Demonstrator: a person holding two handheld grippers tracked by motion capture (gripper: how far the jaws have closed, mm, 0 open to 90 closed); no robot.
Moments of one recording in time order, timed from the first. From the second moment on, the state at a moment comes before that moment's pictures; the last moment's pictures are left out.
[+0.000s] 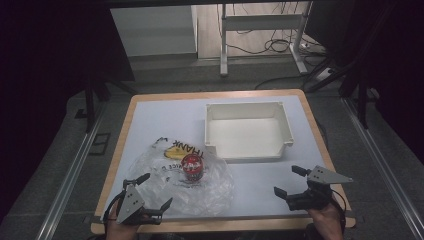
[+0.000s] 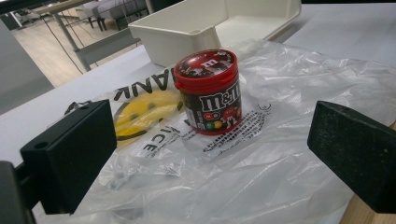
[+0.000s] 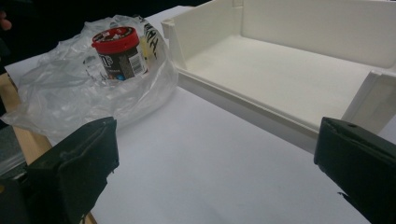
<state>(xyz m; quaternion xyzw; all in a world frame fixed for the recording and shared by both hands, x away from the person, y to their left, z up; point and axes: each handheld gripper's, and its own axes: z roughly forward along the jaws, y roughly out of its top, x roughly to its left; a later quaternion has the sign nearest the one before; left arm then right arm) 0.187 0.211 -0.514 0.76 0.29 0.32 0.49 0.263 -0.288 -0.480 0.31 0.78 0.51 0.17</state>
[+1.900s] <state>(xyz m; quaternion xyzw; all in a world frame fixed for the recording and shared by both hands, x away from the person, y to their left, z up) 0.187 0.210 -0.515 0.76 0.29 0.32 0.49 0.274 -0.251 -0.477 0.25 0.82 0.50 0.15</state>
